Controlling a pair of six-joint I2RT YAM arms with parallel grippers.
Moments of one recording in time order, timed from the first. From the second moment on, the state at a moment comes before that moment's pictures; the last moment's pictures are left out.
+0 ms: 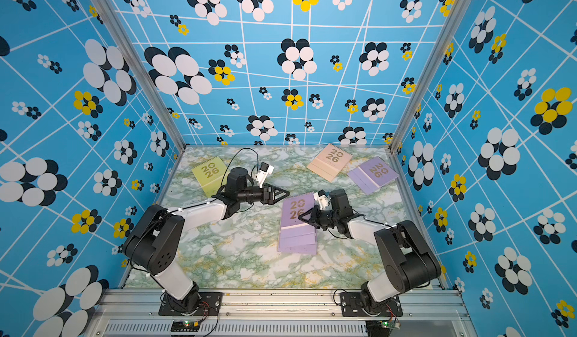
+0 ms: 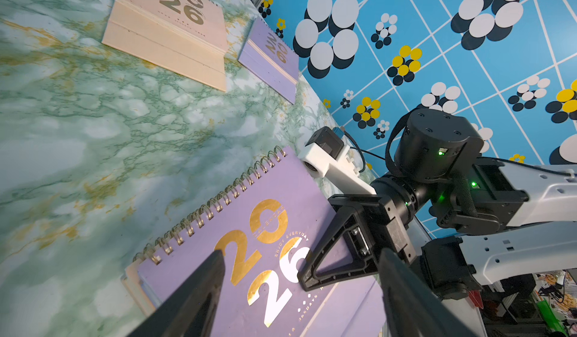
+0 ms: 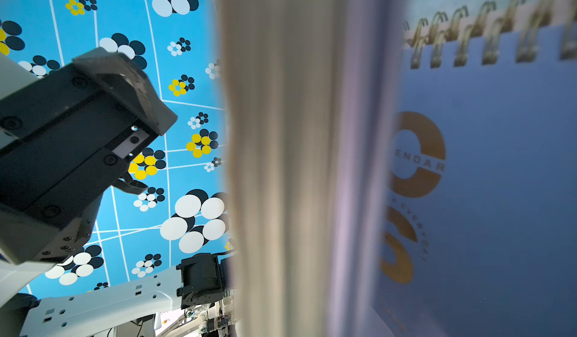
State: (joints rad) left arm -0.47 1.71 0.92 0.42 0.82 -0.51; right arm 0.36 1.53 0.59 0.21 -0.76 0.81
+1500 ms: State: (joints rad) left arm -0.55 1.83 0.92 0.55 0.84 -0.60; right arm 0.39 1.53 0.65 0.01 -0.63 0.75
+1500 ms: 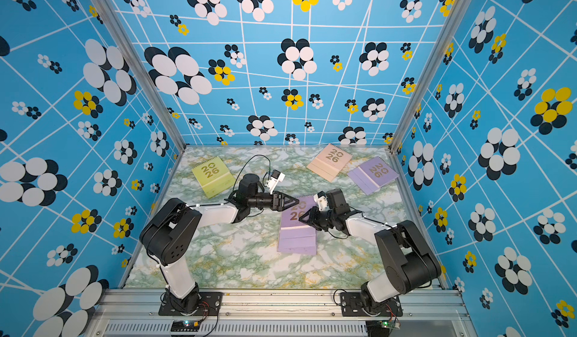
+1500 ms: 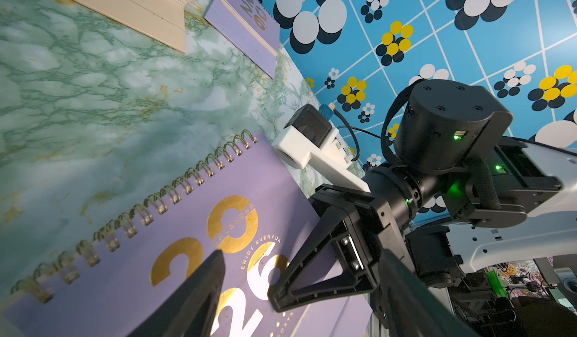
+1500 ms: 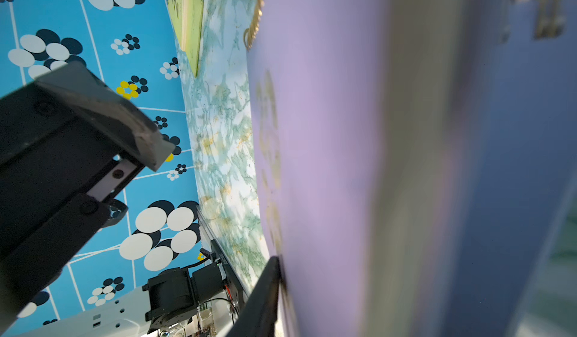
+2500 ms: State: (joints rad) left arm -0.55 1.87 0.92 0.58 0.84 -0.63; right arm 0.41 1.52 0.74 -0.26 -0.50 0.71
